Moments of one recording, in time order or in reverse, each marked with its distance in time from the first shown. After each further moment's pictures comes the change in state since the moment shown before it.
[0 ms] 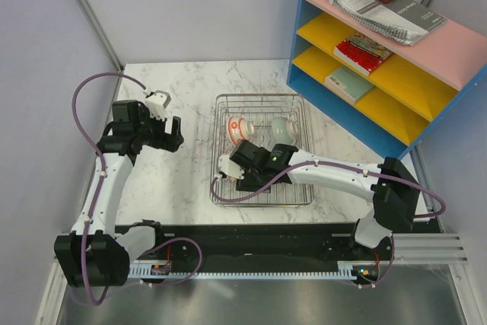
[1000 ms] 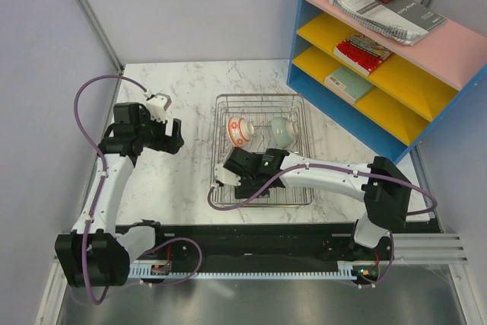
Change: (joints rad) left arm 0.002 0.000 -0.031 0.011 0.000 0.000; right arm 0.056 0.059 0.023 -0.014 0.069 -0.054
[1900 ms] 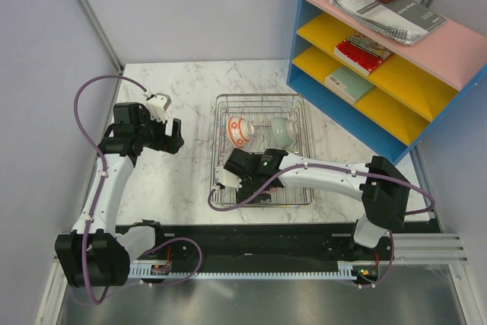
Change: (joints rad) left arm 0.002 0.000 0.000 0.003 0.000 0.000; right arm -0.001 0.014 0.000 -0.043 -0.044 0.003
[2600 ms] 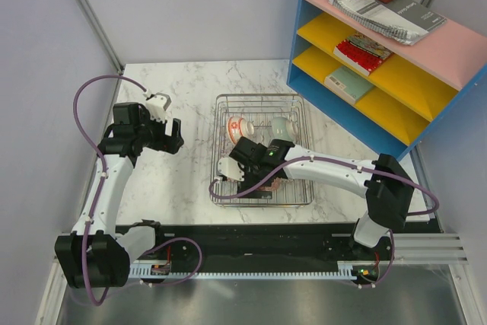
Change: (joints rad) left arm 0.000 -0.007 0.000 0.000 0.000 0.000; right arm -0.073 -0.018 0.021 -0.022 -0.153 0.001
